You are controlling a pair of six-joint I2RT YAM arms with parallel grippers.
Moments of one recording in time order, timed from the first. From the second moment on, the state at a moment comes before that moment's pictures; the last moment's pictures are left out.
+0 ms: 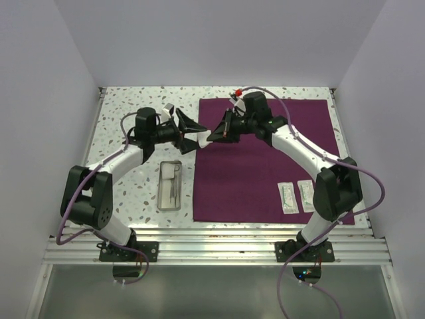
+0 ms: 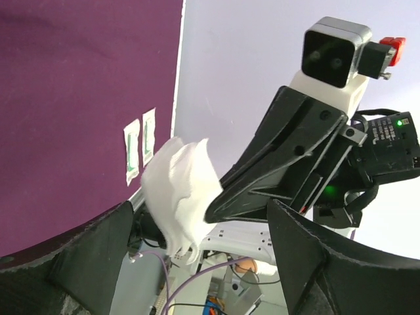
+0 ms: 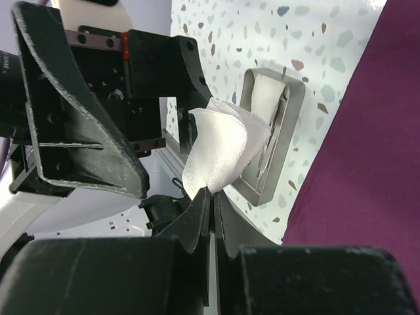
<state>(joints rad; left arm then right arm) -0.24 1.58 0.95 0.24 0.89 -1.32 0.49 1.70 1.41 -0.32 -0.61 0.85</state>
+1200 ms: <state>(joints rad) -0.16 1.52 0.94 -0.16 0.81 -0.95 0.54 1.71 1.44 -0.47 -0.59 0.76</state>
